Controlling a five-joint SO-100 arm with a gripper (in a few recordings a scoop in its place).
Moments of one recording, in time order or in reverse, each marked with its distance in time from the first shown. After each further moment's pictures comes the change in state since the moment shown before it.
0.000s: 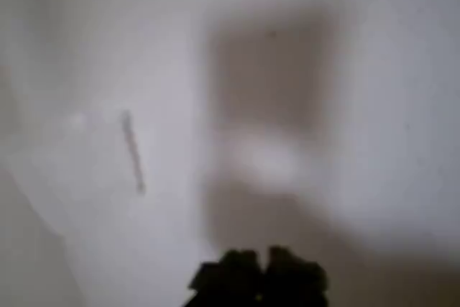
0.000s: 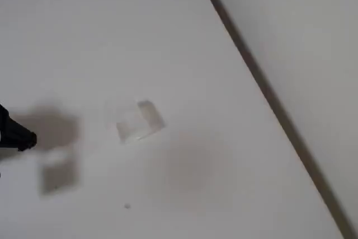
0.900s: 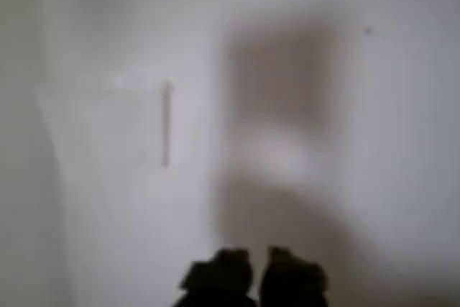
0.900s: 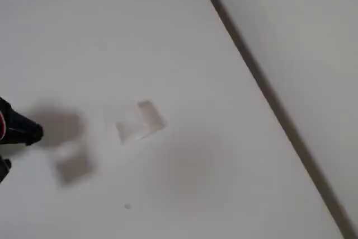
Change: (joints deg) arm -2.5 -0.4 0.8 -8.2 -10.6
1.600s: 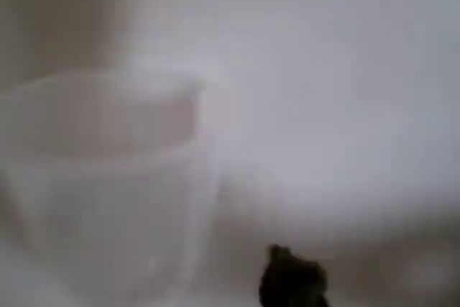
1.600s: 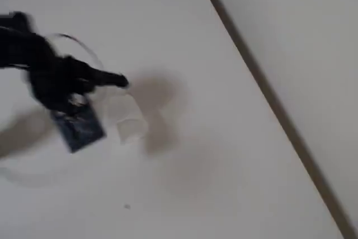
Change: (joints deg) arm -4.6 -112.2 -92.6 18.5 5.3
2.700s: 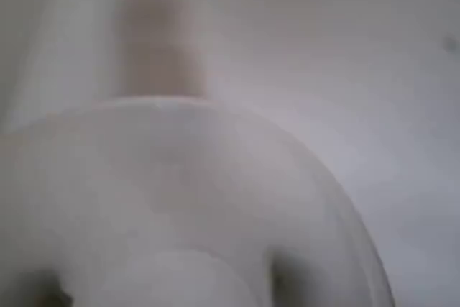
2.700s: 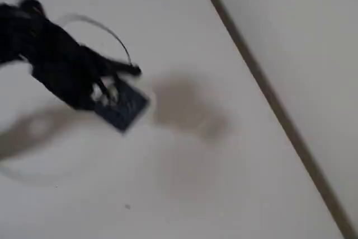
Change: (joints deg) arm 3.3 14.2 -9.1 -1.7 -35.2
